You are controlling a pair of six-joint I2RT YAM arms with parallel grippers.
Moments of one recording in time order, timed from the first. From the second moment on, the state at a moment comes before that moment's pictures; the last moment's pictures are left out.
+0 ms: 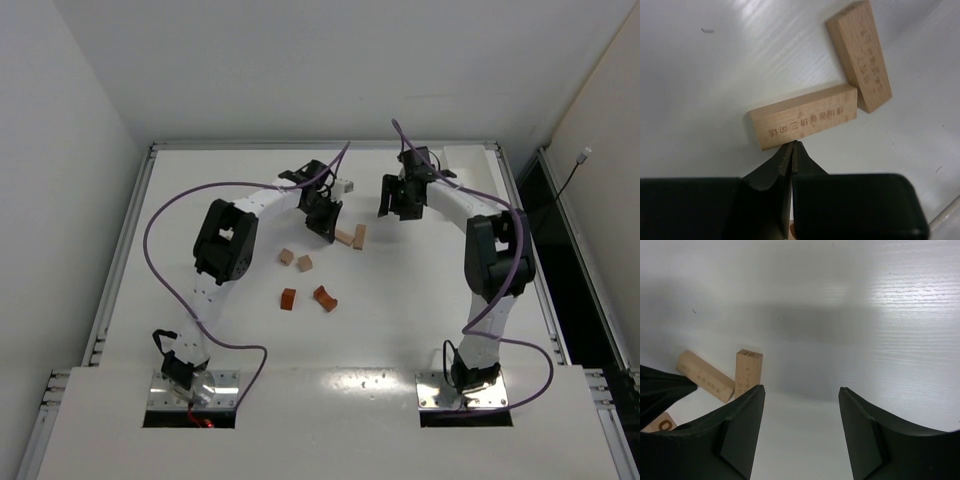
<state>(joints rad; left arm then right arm) -0.51 2.35 1.90 -0.70 0.42 -0.01 0.20 1.96 1.41 -0.44 -0.08 0.30</state>
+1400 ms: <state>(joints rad) -0.48 2.40 2.02 -0.67 0.23 -0.11 0.29 2.13 1.48 -0.55 -0.02 0.39</state>
